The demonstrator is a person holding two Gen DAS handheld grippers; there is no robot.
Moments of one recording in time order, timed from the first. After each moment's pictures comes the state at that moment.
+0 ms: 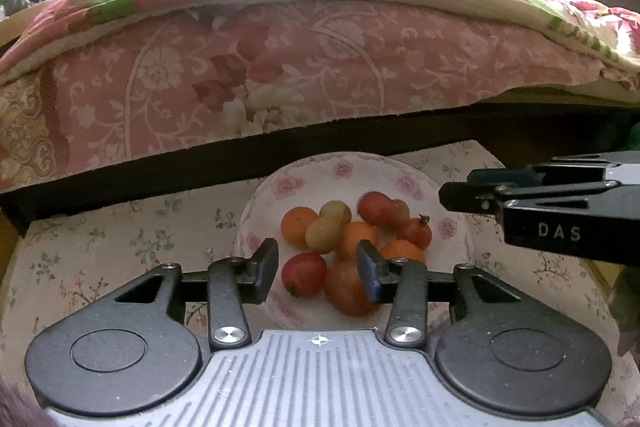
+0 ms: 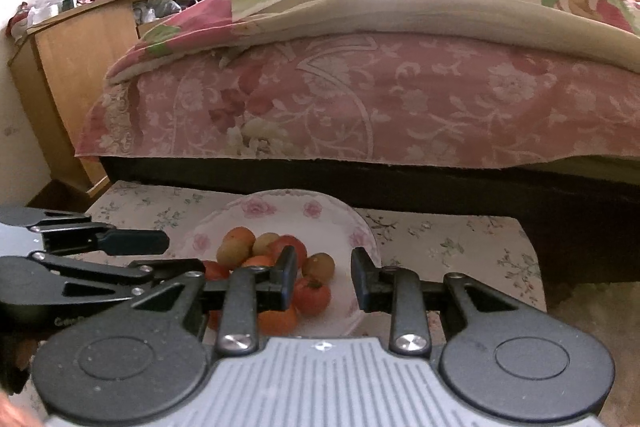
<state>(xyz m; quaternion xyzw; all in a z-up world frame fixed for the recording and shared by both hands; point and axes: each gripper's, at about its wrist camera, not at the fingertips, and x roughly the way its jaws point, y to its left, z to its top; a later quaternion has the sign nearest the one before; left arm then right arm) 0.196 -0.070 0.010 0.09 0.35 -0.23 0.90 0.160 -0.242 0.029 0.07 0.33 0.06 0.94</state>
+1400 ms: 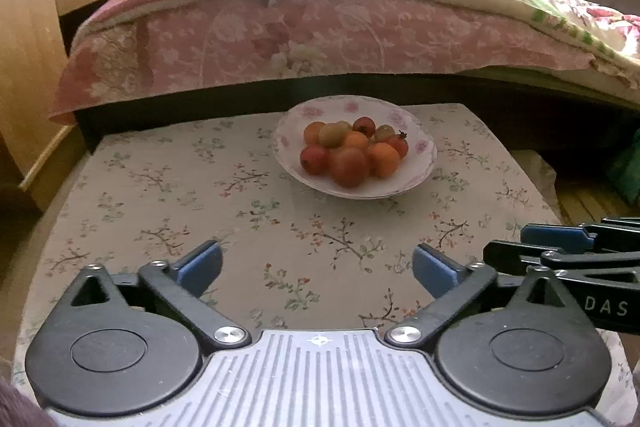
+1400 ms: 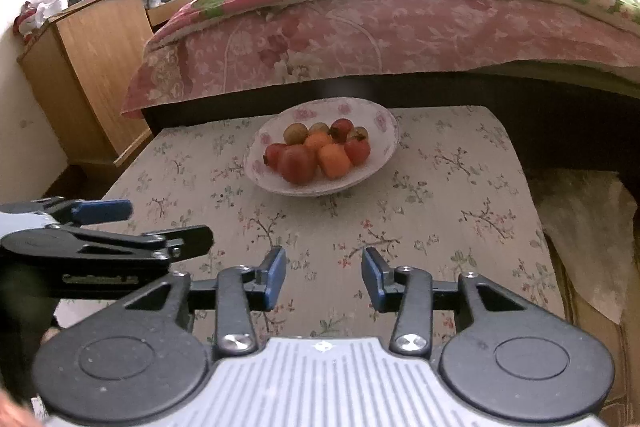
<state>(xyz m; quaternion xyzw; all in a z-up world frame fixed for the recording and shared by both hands) 0.068 -0.028 0.024 0.07 0.35 -0.17 0.92 0.012 -0.200 0.042 0.11 0.37 0.04 0.92</state>
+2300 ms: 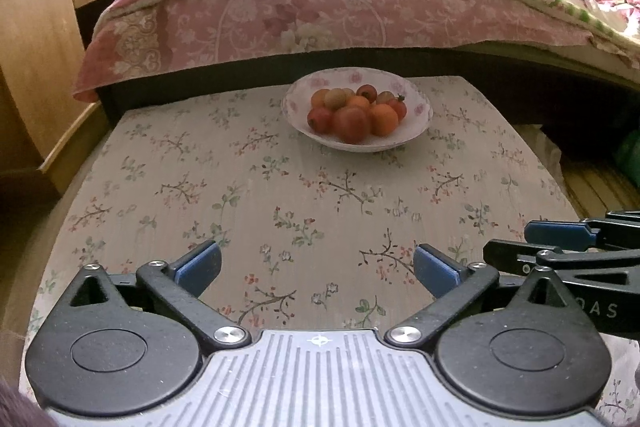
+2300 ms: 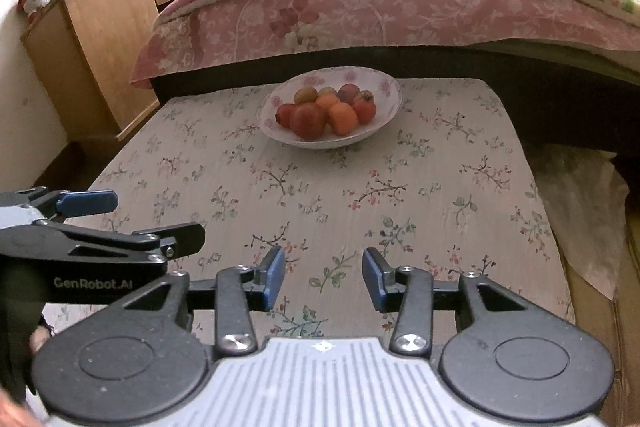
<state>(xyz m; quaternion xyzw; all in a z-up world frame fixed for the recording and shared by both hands) 0.026 -0.019 0.016 0.09 0.37 -0.16 0.91 -0.026 -0.182 0.034 0.09 0.39 0.04 0.91</state>
